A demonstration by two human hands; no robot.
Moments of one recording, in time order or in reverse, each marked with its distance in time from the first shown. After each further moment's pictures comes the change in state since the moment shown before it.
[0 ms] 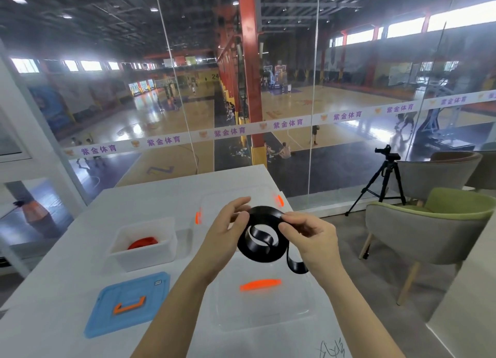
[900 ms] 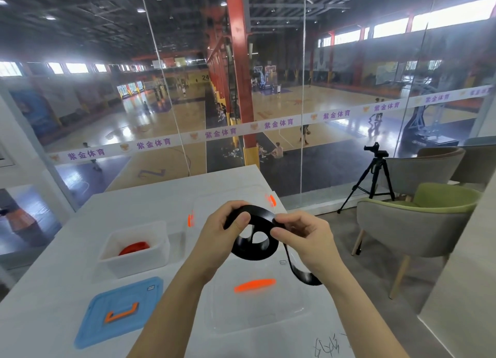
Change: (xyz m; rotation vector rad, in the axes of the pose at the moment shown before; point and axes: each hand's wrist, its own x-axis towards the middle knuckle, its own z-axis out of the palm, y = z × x) left_hand 0.003 0.011 0.005 -0.001 -0.009 0.104; right_hand 0.000 -0.013 -0.013 -0.014 -0.126 0.025
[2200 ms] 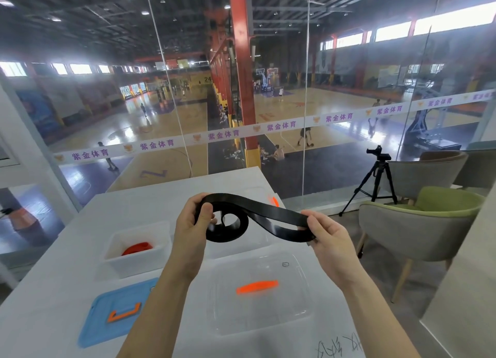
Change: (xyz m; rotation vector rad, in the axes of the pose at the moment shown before) left_hand 0.000 -0.020 -0.038 -0.161 0.319 0.027; right_hand 0.010 0.033 -0.031 0.247 0.135 0.194
